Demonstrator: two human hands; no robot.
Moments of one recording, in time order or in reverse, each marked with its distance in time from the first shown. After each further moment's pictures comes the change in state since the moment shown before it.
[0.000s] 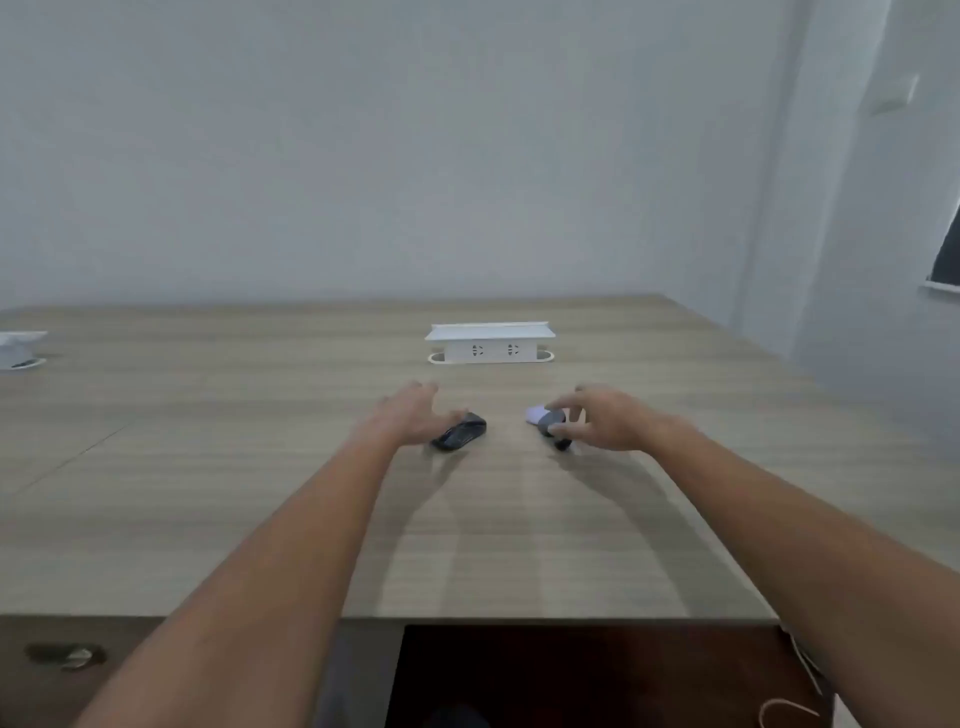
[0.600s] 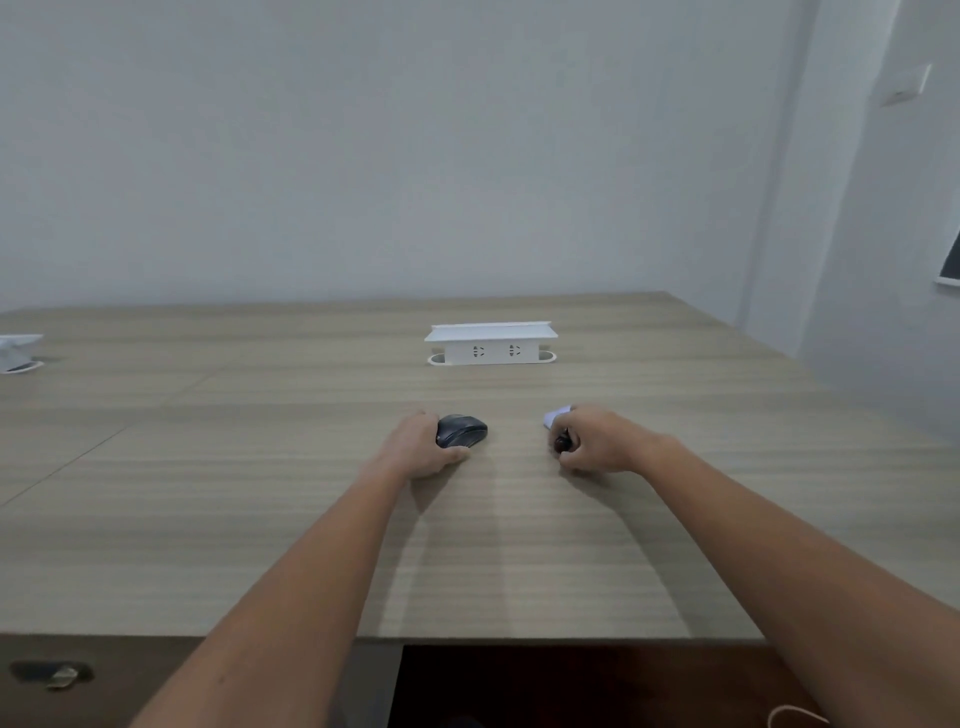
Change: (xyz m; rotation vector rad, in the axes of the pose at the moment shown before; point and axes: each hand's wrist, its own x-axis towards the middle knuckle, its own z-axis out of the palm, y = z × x) left_hand 0.015 -0.017 0.045 -0.130 0.003 0.033; right_hand 0.013 0.006 0.028 0.024 -0.043 -0.096
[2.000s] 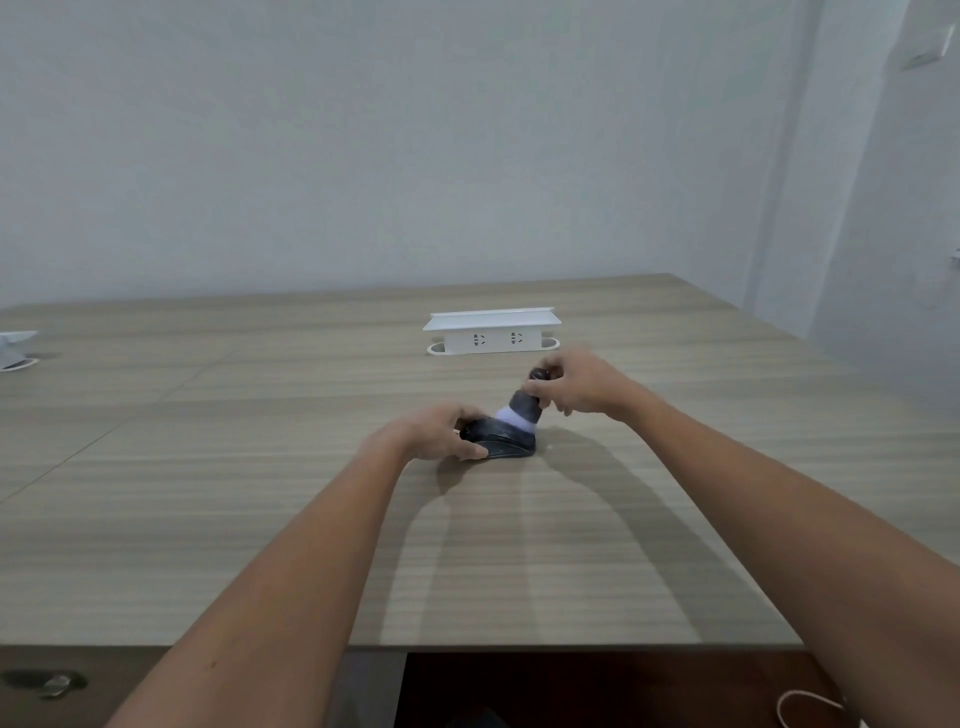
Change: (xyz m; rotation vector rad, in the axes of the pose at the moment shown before) left_hand 0.026 0.010 -0.002 -0.219 -0.341 0.228; right_hand 0.036 -0.026 -0.032 0.390 0.173 0.139
